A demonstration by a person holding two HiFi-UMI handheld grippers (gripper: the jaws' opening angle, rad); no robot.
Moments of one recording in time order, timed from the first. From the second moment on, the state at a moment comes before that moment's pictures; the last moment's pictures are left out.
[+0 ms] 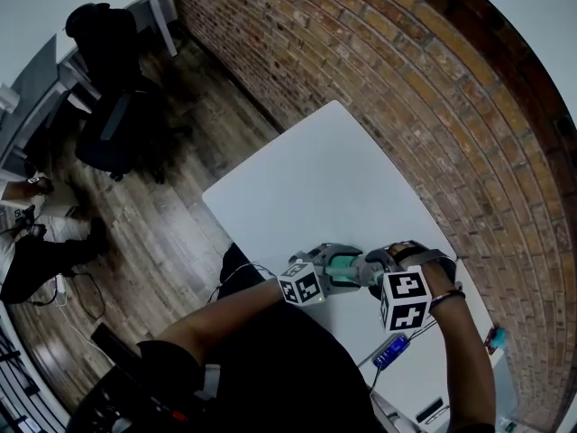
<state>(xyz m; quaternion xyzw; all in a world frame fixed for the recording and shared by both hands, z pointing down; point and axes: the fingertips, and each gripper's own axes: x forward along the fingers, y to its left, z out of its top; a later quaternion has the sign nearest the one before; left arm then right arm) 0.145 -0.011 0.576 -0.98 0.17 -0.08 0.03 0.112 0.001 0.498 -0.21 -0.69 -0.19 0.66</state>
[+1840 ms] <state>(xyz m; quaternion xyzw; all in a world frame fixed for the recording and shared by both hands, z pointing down) 0.145 -0.010 0.579 -0.99 0.12 -0.09 0.01 0.109 -0.006 0.465 -0.06 -0.75 -0.09 0.65</state>
